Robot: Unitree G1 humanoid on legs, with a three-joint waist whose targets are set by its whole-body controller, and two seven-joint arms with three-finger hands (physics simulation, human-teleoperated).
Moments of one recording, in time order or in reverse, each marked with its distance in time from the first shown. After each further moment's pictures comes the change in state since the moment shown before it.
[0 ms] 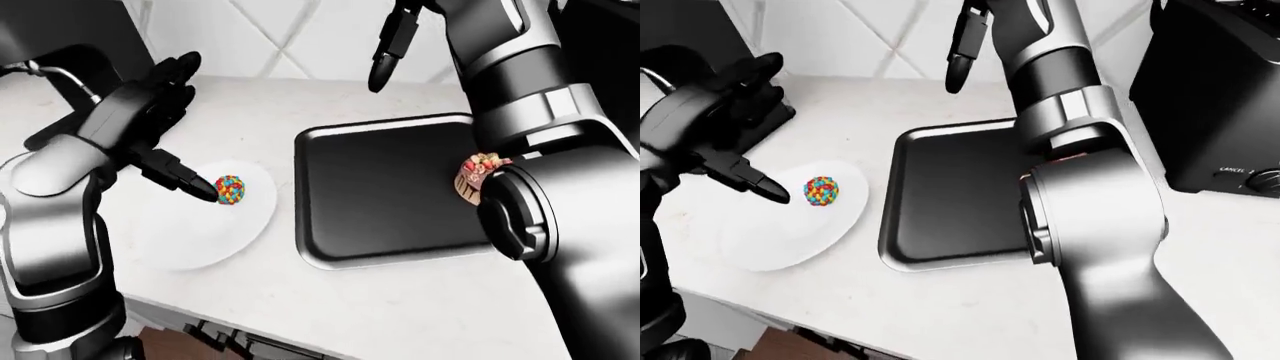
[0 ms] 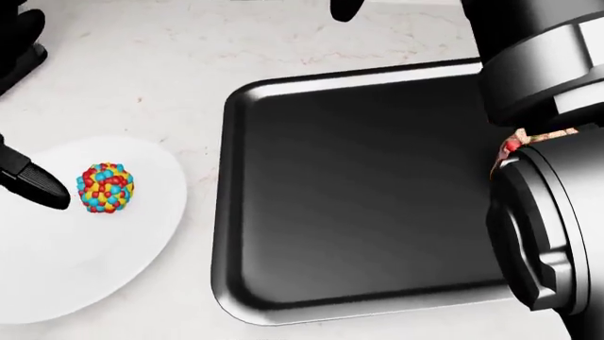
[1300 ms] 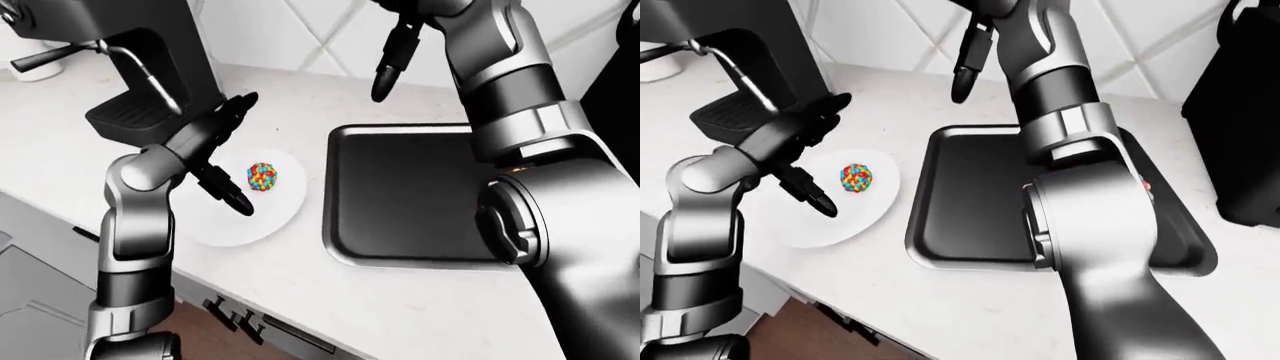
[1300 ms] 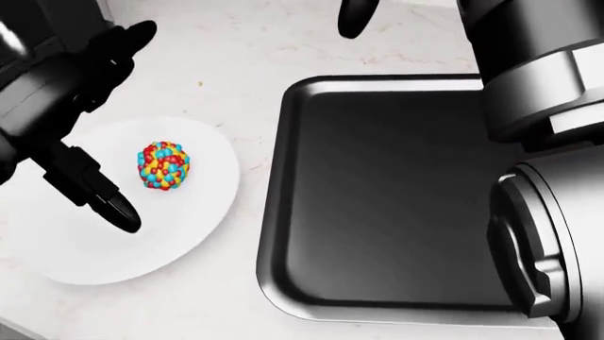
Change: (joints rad) left arm -0.030 -0.147 -0.136 0.278 0.220 -0.295 -0.047; right arm 0.065 -0.005 -0.003 -0.044 0.003 0.014 -0.005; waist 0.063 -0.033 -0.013
